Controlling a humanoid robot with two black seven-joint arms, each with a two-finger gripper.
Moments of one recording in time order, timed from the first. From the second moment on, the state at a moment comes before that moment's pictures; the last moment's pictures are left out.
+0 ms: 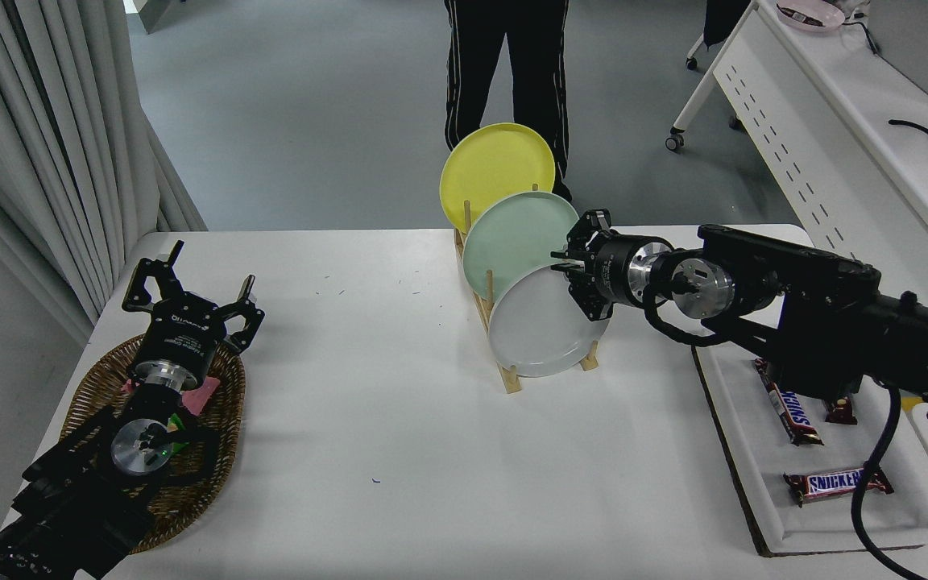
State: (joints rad) left arm -0.51 0.25 -1.06 -0.52 0.07 -0.57 -0.44; right arm 1.23 -0.28 -0.04 0.89 0.32 -0.19 -0.16
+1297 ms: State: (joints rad) left arm -0.51 0.25 -1.06 -0.52 0.07 -0.57 -0.44; right arm 1.25 -0.34 0.04 0.96 0.32 -0.18 -0.19
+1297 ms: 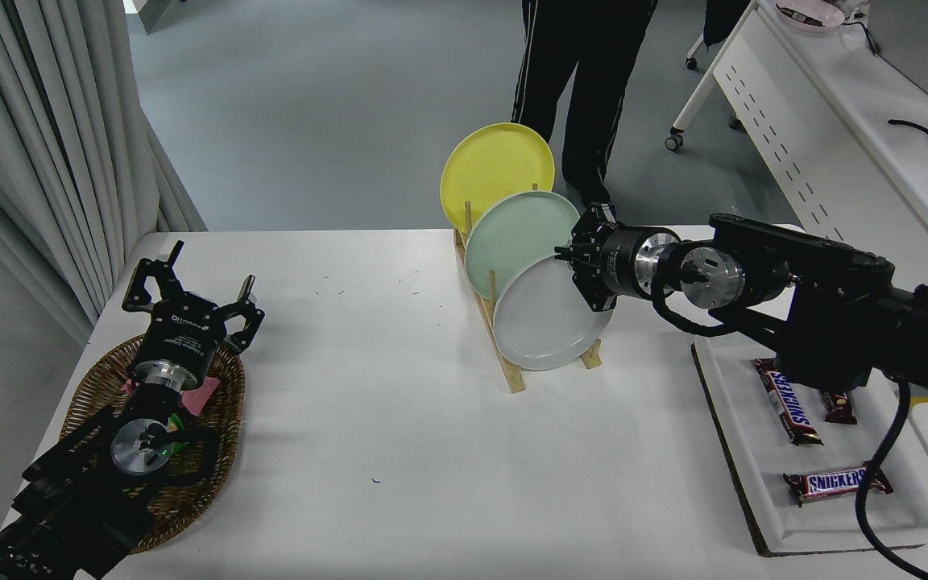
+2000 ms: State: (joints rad) left arm -0.51 0.25 -1.06 -0.52 0.07 -0.57 -0.44; right arm 1.26 -0.62 0.29 1.42 0.59 -0.33 -0.22
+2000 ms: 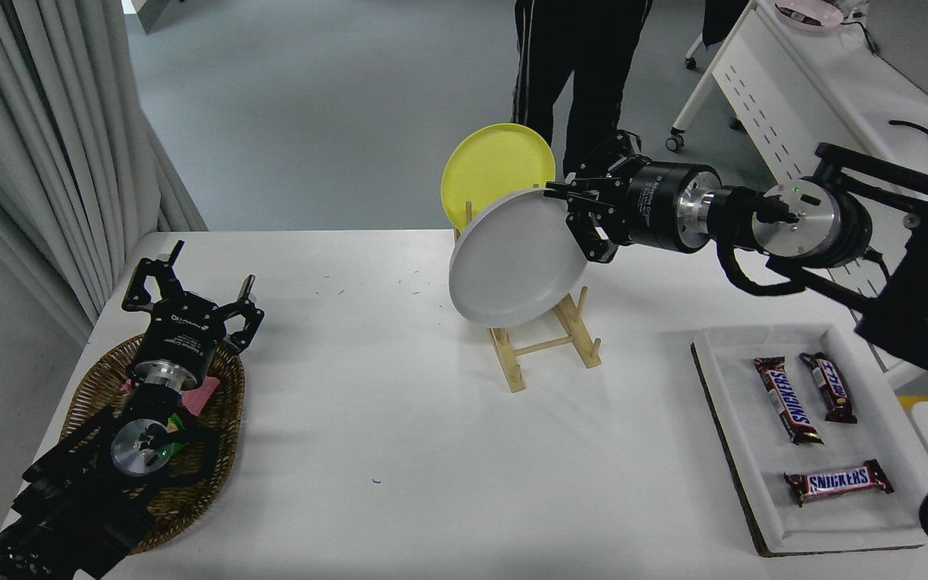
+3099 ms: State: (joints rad) left arm -0.51 0.25 -1.06 -0.52 0.07 -0.57 -0.44; right arm 0.93 -0.53 0.51 1.50 0.78 -0.75 -0.27
